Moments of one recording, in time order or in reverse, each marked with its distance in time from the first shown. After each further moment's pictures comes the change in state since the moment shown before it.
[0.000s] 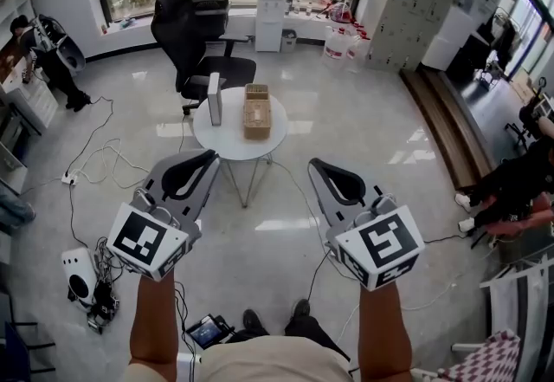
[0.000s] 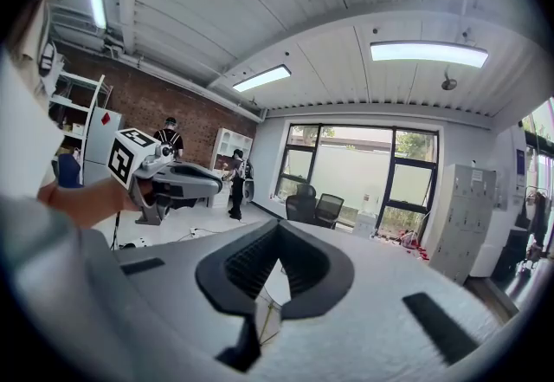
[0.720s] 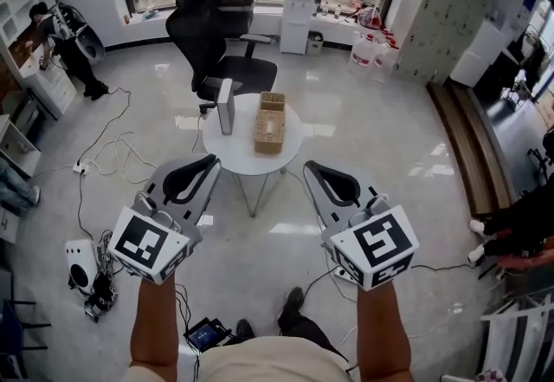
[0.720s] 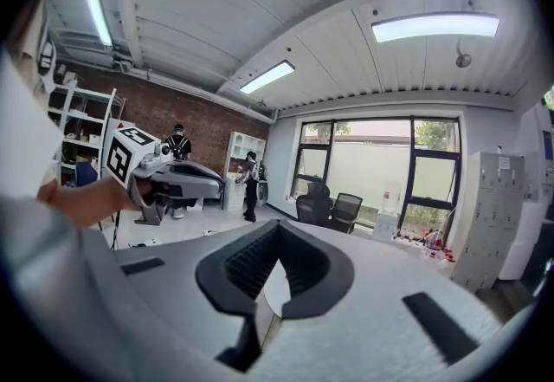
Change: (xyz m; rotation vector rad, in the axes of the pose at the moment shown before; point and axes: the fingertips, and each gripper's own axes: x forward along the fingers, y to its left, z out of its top) left arm 0.091 0.042 -0.028 0.003 0.074 0.107; right arm 0.088 -0.081 -0.029 0.027 -0.018 0.139
